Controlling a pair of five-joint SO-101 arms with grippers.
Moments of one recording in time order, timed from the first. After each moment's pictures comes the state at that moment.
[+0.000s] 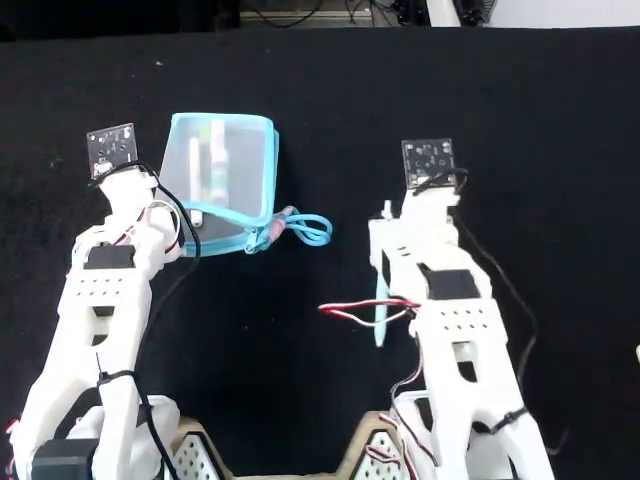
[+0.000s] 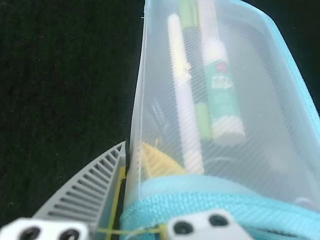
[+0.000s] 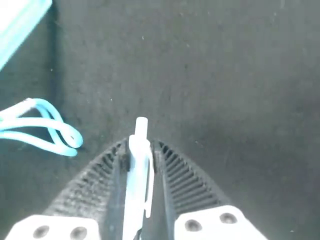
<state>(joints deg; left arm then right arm) -8.6 -28.4 55.8 33.3 8.7 -3.3 -42.2 63.1 34.7 1.5</state>
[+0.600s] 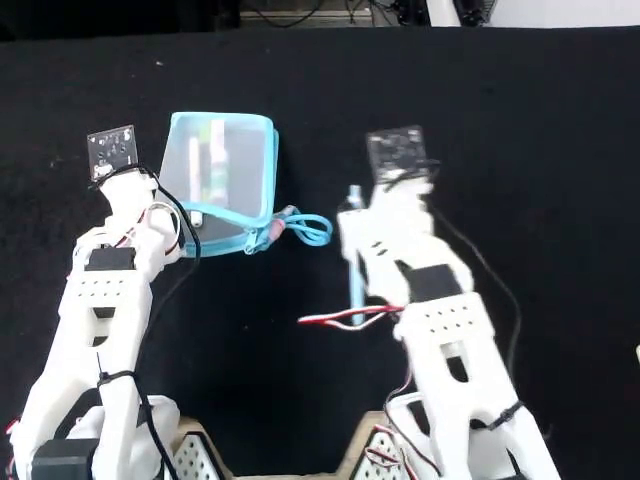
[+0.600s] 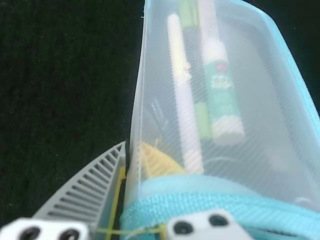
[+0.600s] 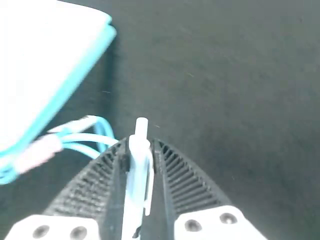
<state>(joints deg) -8.6 -28.4 56.7 32.0 8.7 -12.2 -42.3 58.9 33.6 1.4</state>
